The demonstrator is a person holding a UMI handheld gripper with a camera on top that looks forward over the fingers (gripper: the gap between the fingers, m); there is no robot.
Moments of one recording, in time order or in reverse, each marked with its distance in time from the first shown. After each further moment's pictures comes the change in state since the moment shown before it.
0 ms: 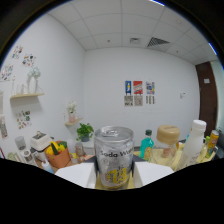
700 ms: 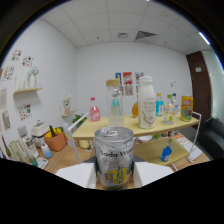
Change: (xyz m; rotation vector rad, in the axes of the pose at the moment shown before) arm 0.071 0.108 -0.126 -0.061 0.045 0.069
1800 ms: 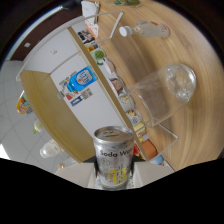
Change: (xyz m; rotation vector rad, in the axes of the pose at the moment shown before) arm 0.058 0.081 0.041 -0.209 -0.402 1.977
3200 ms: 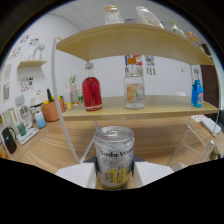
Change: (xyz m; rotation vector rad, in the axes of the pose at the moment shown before) arm 0.156 -0.037 0.047 0.019 0.442 -1.975
